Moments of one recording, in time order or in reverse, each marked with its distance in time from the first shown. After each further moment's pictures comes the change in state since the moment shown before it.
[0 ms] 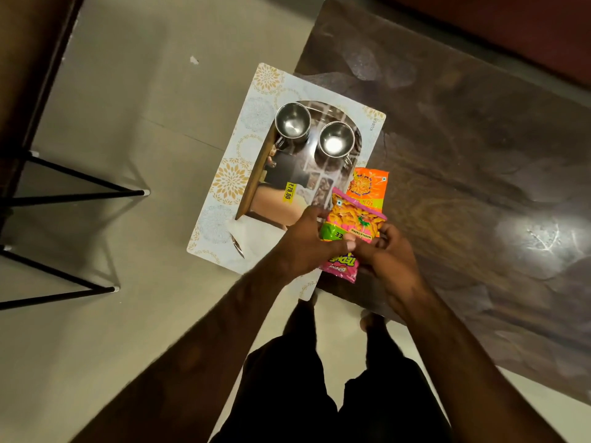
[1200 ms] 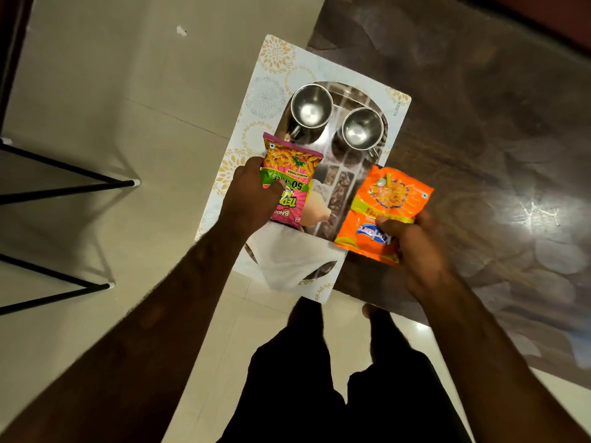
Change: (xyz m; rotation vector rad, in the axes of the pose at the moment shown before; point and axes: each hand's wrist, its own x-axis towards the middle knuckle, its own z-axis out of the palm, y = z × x) left_hand 0.055 -0.012 -0.116 0.341 0.374 0.032; right_hand 0.041 -0.007 0.021 0.080 0.221 0.047
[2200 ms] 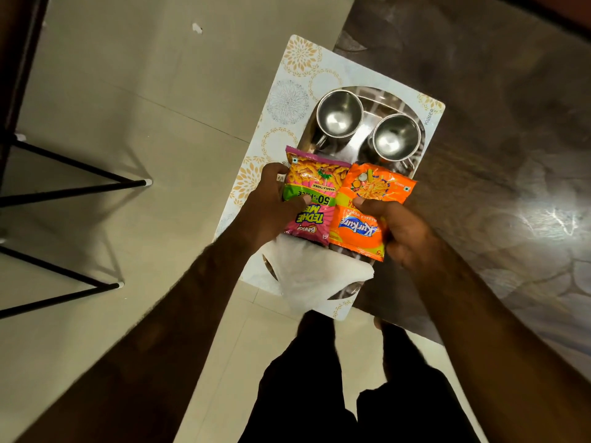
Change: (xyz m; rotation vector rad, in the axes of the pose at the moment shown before) left_hand 0.019 -0.022 -0.005 -0.355 -0.187 -0.017; right_hand 0.059 -0.007 0.075 0.140 -0.292 0.247
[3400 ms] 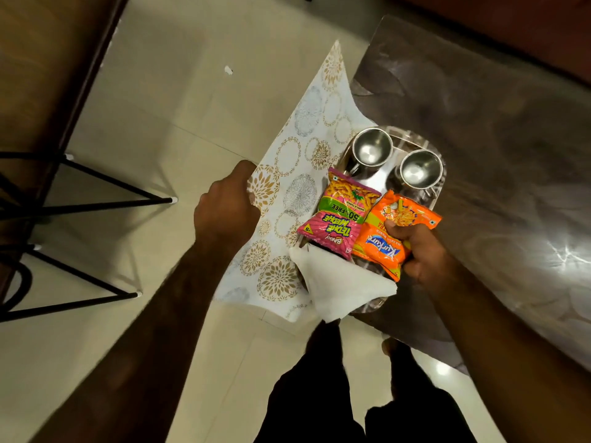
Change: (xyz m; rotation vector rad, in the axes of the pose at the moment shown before) left_hand -0.067 0.054 -0.064 0.730 0.445 0.174; right_hand -0.011 -0.012 -0.028 0.039 0.015 0.011
